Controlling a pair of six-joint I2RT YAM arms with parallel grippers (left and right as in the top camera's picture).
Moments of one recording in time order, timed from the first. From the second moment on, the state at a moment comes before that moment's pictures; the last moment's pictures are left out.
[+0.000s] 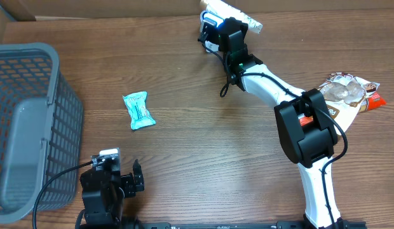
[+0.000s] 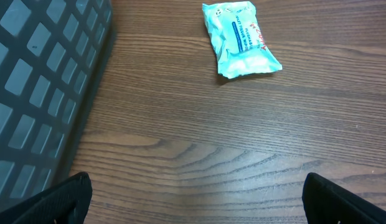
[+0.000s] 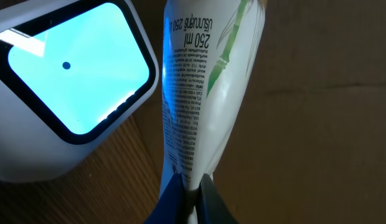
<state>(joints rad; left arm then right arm) 0.07 0.27 0.47 -0.92 -0.12 -0.01 0.44 2.32 1.73 0.23 0.49 -1.16</state>
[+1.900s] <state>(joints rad) 0.07 0.27 0.47 -0.92 -0.12 -0.01 -0.21 1.89 1.33 -0.76 0.04 0.79</state>
